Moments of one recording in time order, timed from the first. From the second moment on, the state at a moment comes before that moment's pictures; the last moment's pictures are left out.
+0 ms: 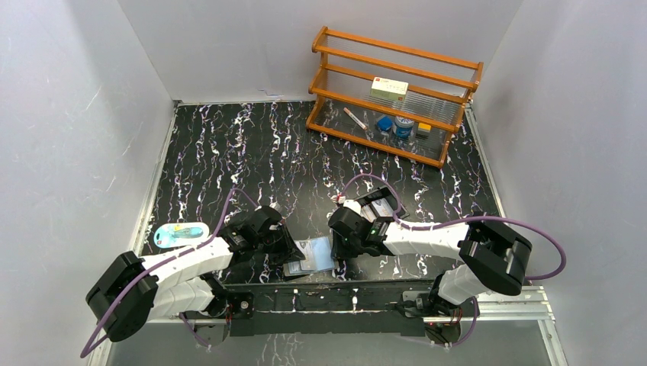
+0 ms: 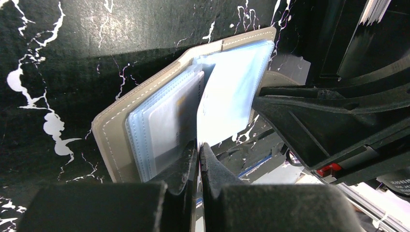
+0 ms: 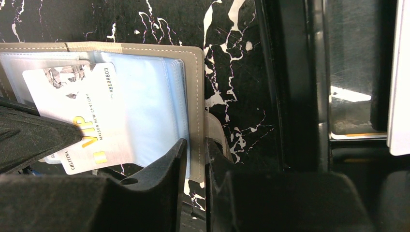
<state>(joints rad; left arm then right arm) -0.80 1.10 0.40 -0.22 0.20 -1.13 1.11 1.45 0.70 -0.27 0.09 0.93</state>
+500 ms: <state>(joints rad) -0.79 1.11 0.36 -0.12 0.22 -1.12 1.11 1.46 0.70 -0.27 0.09 0.92</state>
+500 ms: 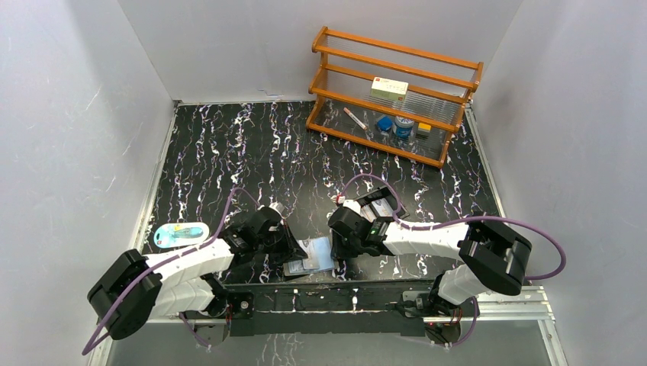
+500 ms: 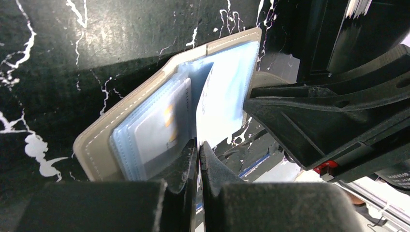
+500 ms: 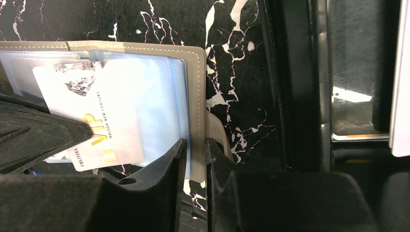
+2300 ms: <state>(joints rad) -0.87 1.23 0.45 -0.12 0.17 -1.09 1.12 1.46 0.70 -0.27 0.06 0.95</state>
